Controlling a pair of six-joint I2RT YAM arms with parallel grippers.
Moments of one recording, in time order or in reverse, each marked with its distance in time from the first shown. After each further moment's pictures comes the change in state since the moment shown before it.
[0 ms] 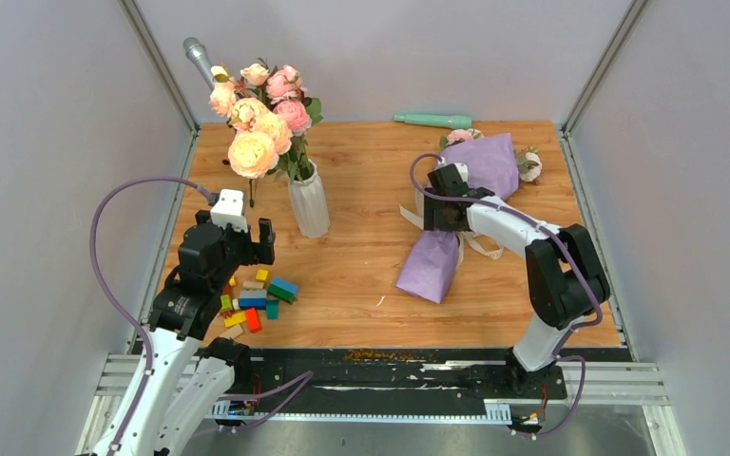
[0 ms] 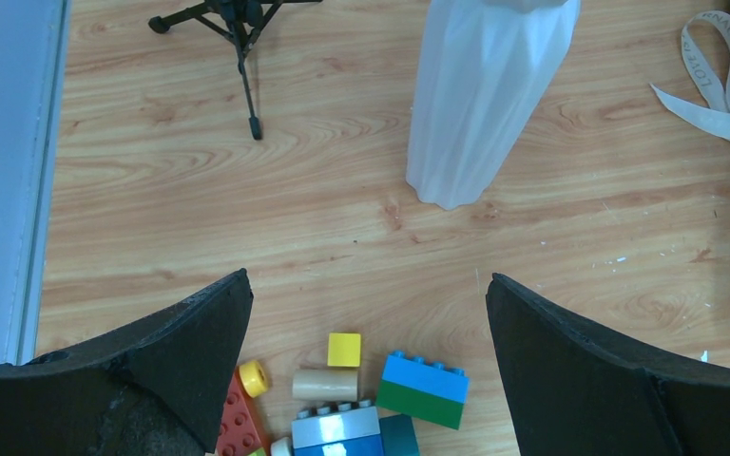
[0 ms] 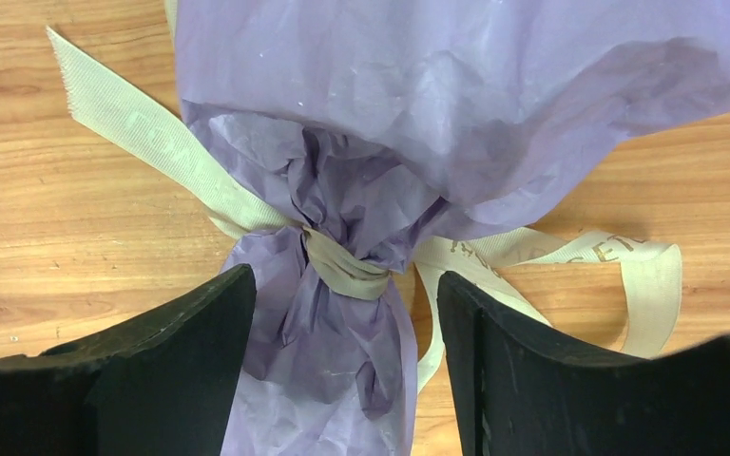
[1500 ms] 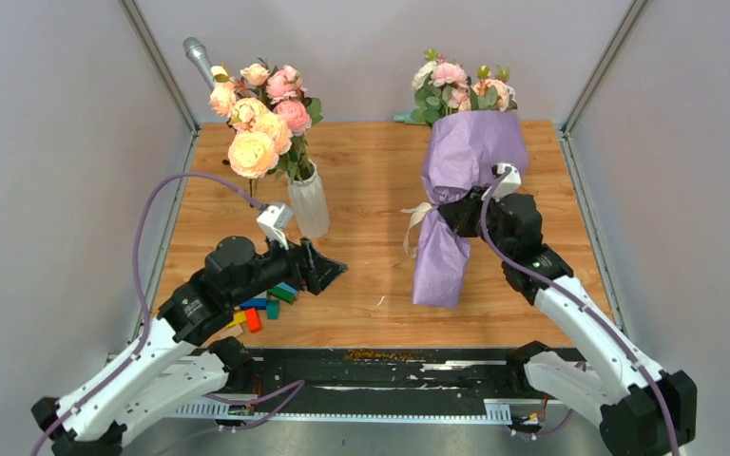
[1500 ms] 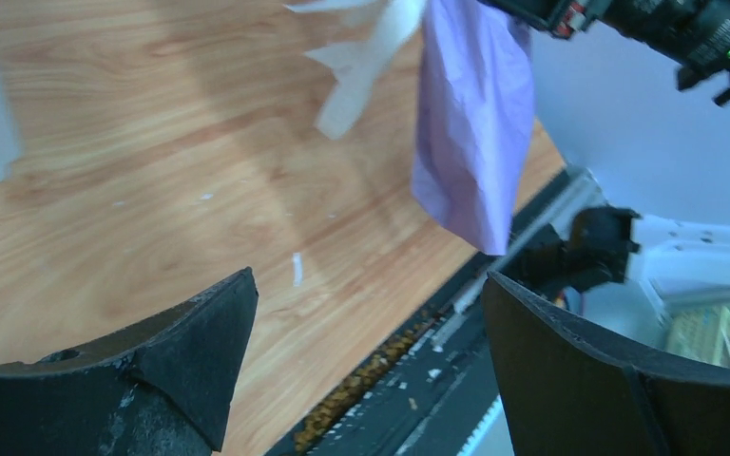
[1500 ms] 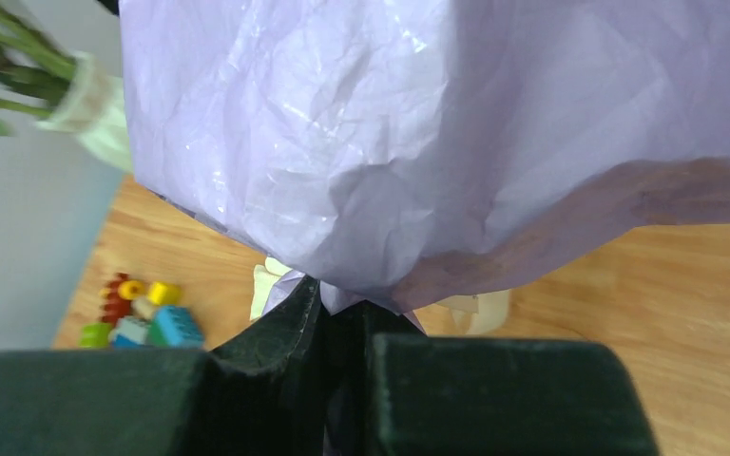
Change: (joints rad) left arm -0.437 0.010 0.007 0.094 0.251 -0.500; right arm -0.027 -0.726 -0.392 0.357 -0.354 0.138
